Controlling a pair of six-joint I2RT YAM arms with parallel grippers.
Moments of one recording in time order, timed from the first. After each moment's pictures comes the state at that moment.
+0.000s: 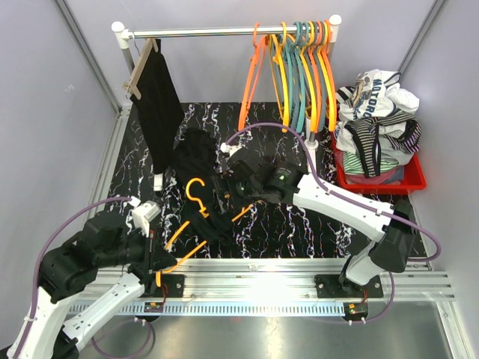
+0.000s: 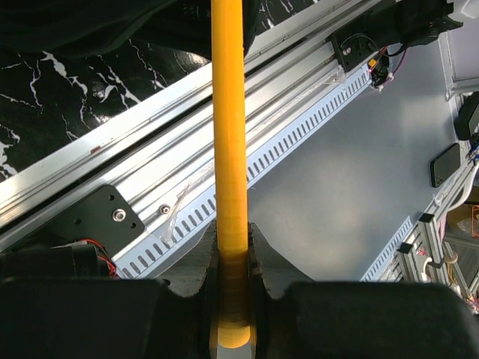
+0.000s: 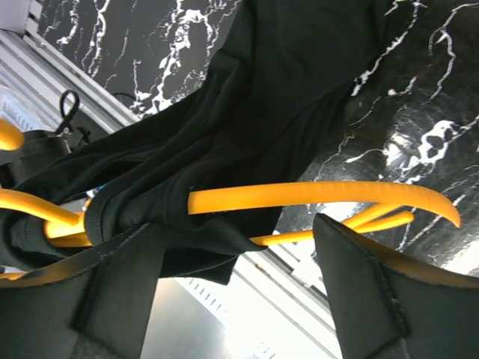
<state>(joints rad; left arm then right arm) -0.62 0.41 1.04 -1.38 0.41 -0.46 1.03 1.57 1.49 -0.71 -0.04 0.58</state>
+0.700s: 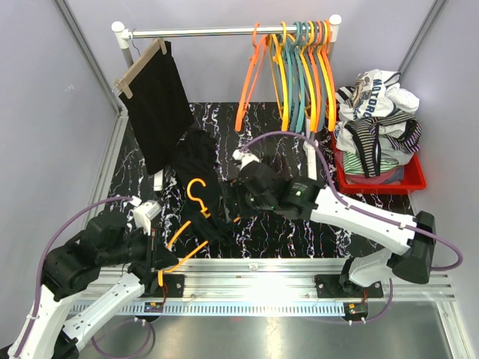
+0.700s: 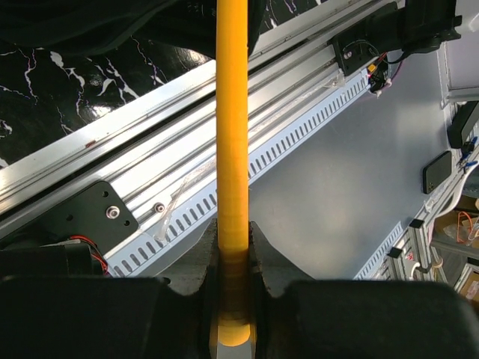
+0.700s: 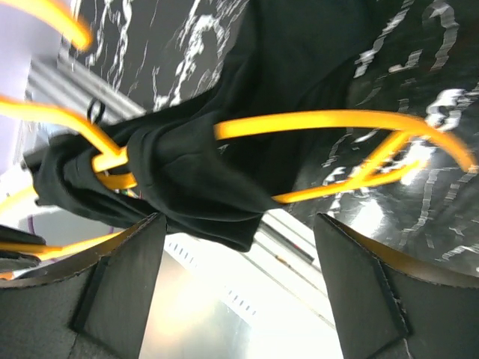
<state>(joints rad) -0.62 0.41 1.02 -1.37 0.40 -0.51 1.08 1.39 1.34 -0.67 0.07 0.72</state>
